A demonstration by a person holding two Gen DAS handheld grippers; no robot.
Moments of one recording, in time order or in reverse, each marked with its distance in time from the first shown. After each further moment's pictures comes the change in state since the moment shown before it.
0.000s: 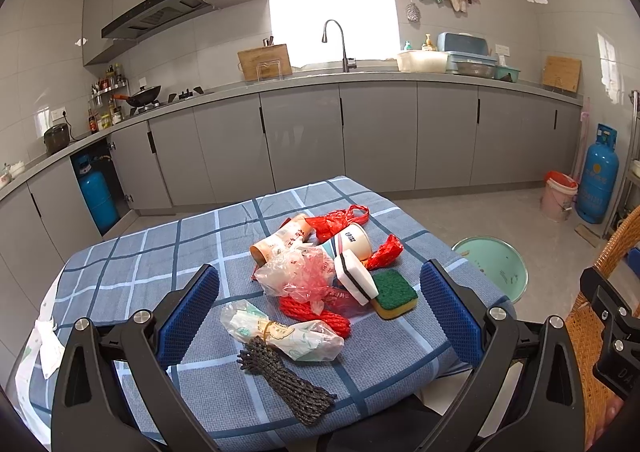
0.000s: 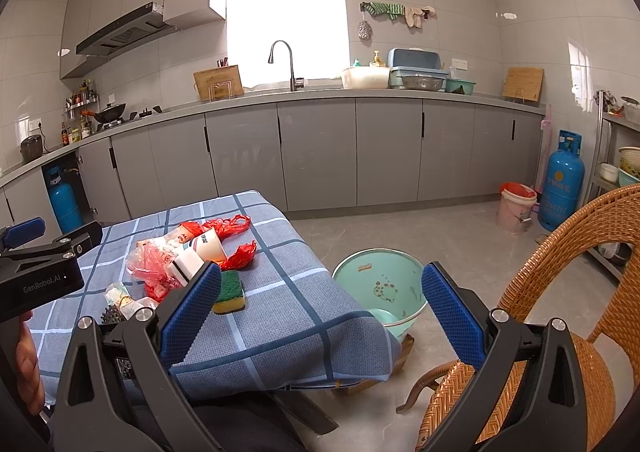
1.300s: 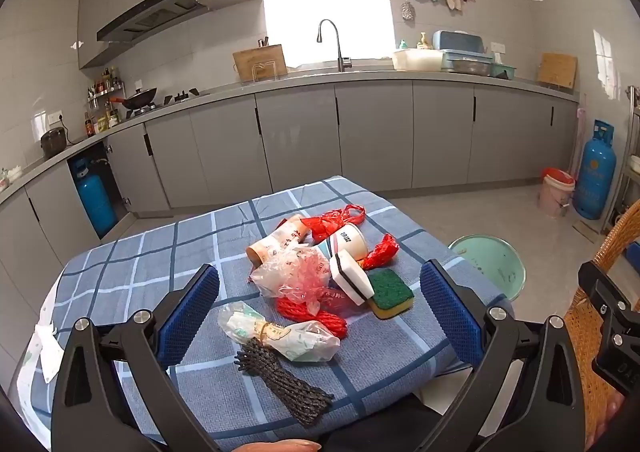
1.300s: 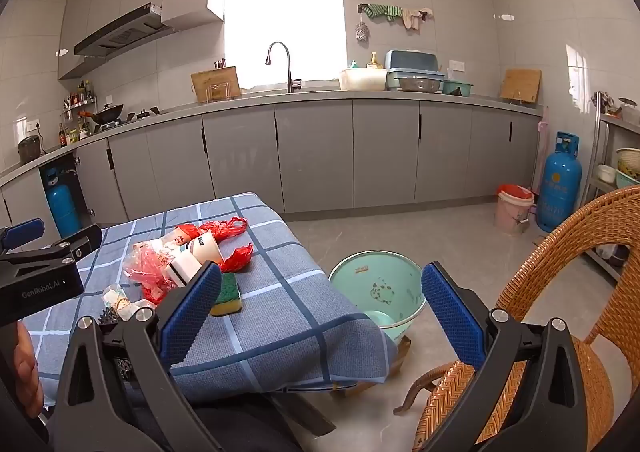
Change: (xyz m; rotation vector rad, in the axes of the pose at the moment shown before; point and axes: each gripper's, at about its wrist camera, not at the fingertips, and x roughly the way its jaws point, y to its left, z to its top) left arm -0.004 -0.004 0.003 0.011 0.004 -0.012; right arm 0.001 -0.003 0.000 0.005 -0.007 -0.005
